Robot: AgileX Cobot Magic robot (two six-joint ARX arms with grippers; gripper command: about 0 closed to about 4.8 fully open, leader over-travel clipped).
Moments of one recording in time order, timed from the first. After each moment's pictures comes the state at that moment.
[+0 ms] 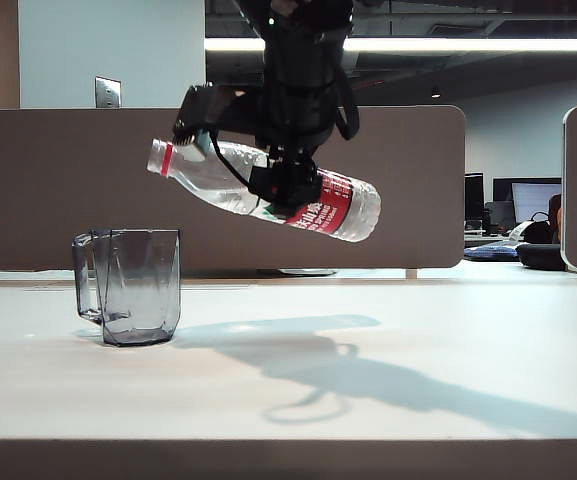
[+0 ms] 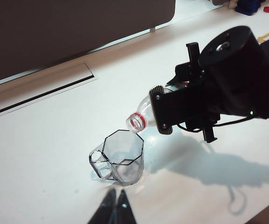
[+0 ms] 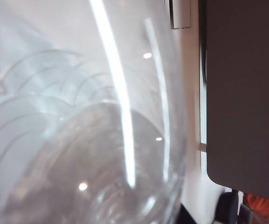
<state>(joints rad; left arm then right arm) -0.44 0.64 1.17 -0.89 0.04 0.11 0.77 1.85 1.39 -0.20 0.59 -0.99</state>
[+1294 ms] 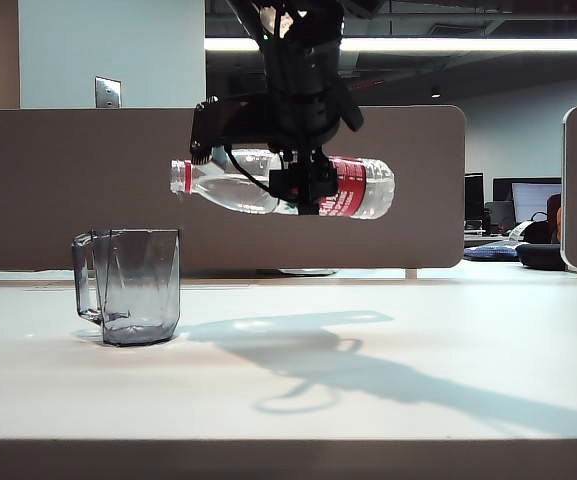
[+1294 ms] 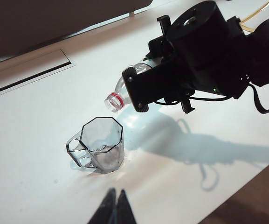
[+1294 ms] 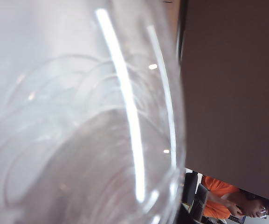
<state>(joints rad) -0.47 0.64 1.17 -0.94 0.09 0.10 0.76 1.88 1.44 -0.18 0.71 -1.15</state>
